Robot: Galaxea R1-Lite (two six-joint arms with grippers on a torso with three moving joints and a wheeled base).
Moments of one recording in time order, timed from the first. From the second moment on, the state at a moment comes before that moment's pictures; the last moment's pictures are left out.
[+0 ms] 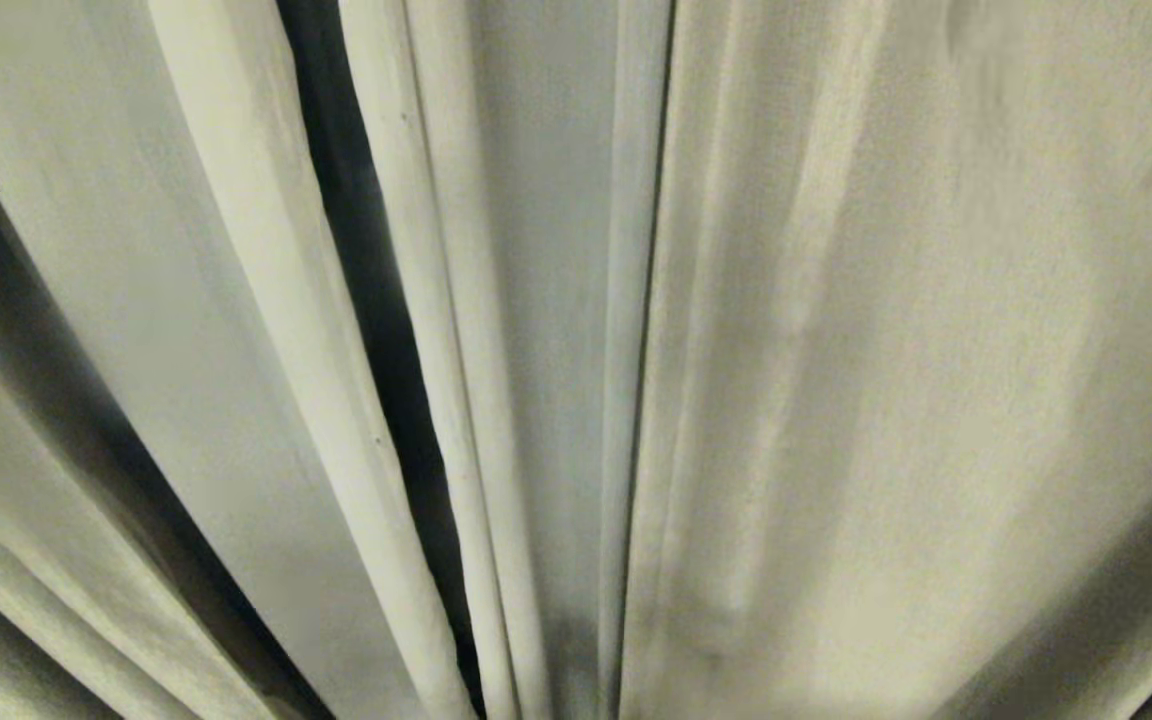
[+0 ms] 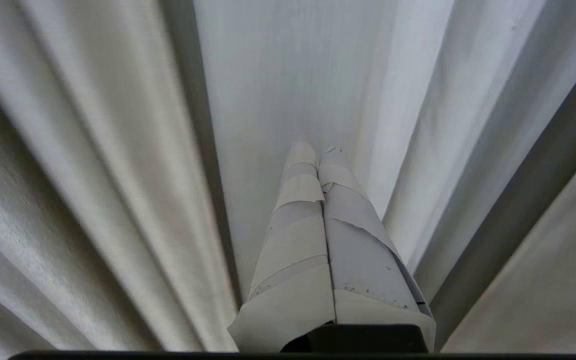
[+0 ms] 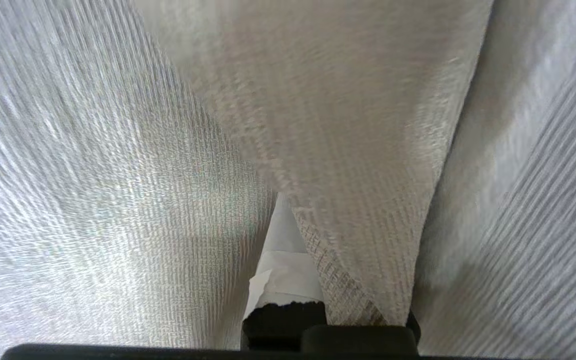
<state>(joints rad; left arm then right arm) 0.00 0.00 0.00 0.00 0.00 -0.01 -0.65 1.42 -1.16 -0.53 0.31 -0.12</state>
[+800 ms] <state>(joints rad) 0.00 0.00 0.00 0.00 0.00 -0.01 -0.62 1.33 -1.07 -0.53 0.31 -0.11</state>
